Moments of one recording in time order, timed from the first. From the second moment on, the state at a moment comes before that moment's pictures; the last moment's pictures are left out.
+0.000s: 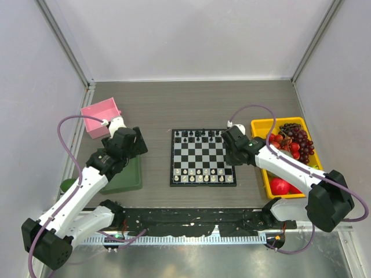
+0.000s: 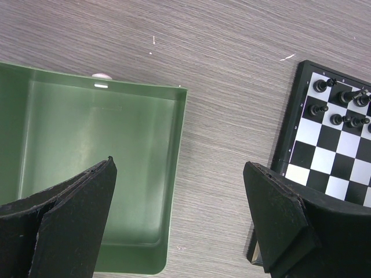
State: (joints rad) left arm -0.47 0.92 0.80 -0.64 -0.48 -0.63; right arm 0.64 1.28 0.86 -0.69 0.23 0.56
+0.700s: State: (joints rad) left arm -0.47 0.93 0.80 -0.64 -0.47 -0.63; right arm 0.64 1.30 0.79 -0.64 0.16 0.58
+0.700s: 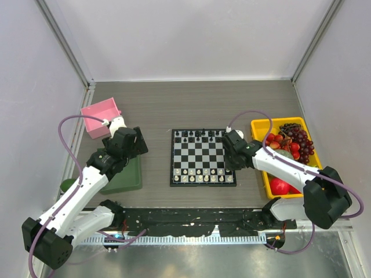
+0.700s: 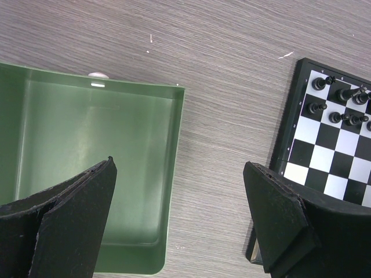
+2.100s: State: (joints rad) left arm -0.47 0.93 0.81 -0.68 -0.51 -0.66; right arm 0.60 1.28 0.95 -0.71 0.37 0.54
